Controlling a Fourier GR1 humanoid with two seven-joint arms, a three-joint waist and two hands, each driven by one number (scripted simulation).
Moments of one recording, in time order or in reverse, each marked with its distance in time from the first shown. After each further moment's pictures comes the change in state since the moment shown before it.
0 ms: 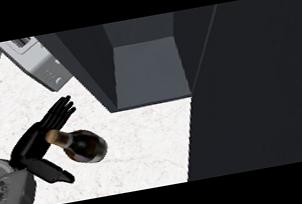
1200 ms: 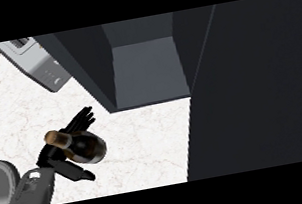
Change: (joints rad) left arm -0.115 -0.015 -0.134 0.411 -0.094 0.073 -0.225; right arm -0.017 -0.075 0.008 0.005 -0.007 -0.052 -0.034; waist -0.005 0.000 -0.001
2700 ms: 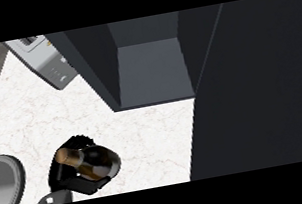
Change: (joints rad) left arm 0.206 -0.145 0.061 -0.193 0.179 0.298 -0.149; right arm 0.064 -0.089 0.028 -0.004 -0.009 -0.073 -0.074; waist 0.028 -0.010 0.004
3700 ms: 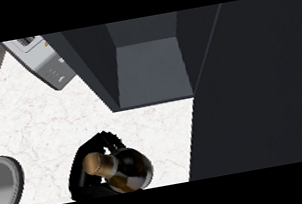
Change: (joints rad) left arm 0.238 -0.117 -0.297 -0.675 0.071 0.208 0.376; right arm 0.045 -0.063 0.006 -0.008 0.001 -0.024 -0.064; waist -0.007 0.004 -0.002
